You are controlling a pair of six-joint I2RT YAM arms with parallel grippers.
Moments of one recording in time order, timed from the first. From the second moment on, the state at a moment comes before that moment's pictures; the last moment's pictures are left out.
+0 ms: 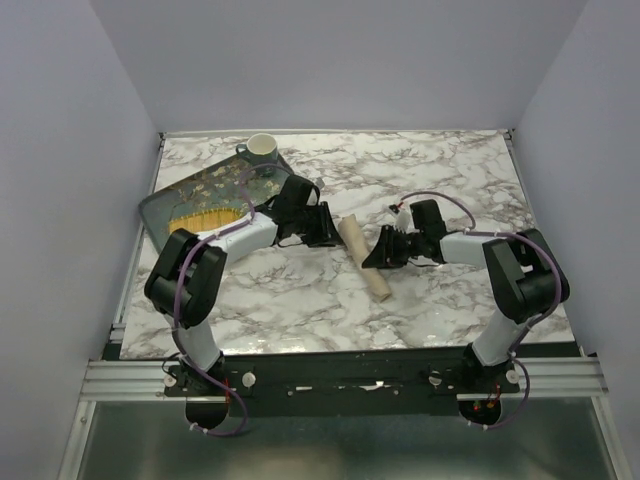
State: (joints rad) left arm -0.53 1.73 1.12 -0.17 0.40 -0.72; right arm 0.34 1.72 0.78 0.03 -0.68 0.44
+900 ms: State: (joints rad) left arm -0.59 1.94 1.19 -0.15 0.37 -0.73; right arm 0.22 1.73 0.77 0.00 -0.79 0.45
